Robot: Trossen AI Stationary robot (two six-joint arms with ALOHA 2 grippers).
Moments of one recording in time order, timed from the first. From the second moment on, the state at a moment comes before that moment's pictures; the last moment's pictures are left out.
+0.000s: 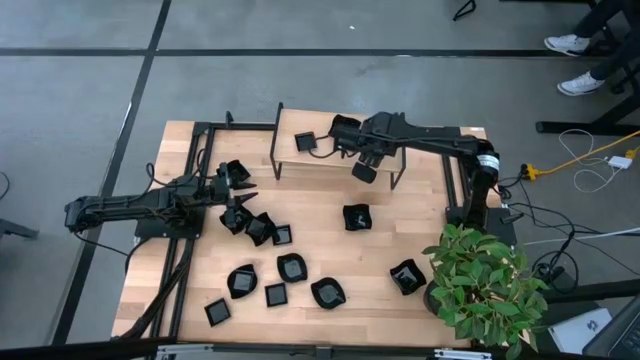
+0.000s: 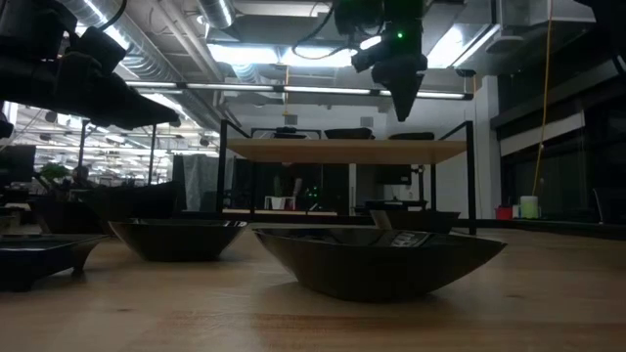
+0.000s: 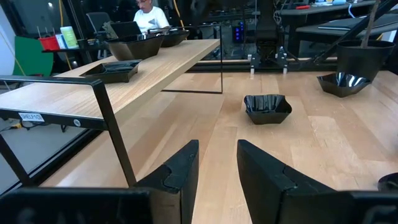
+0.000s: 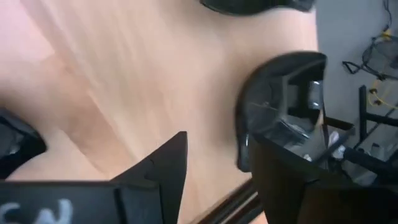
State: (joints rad) left arm 0.18 0.15 0.01 0.03 -0.10 0.07; right arm -0.26 1.85 1.85 -1.50 0.52 0.15
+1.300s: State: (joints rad) left arm 0.18 0.15 0.01 0.03 -0.10 0.07; right arm 0.11 1.85 1.85 -1.41 0.33 0.09
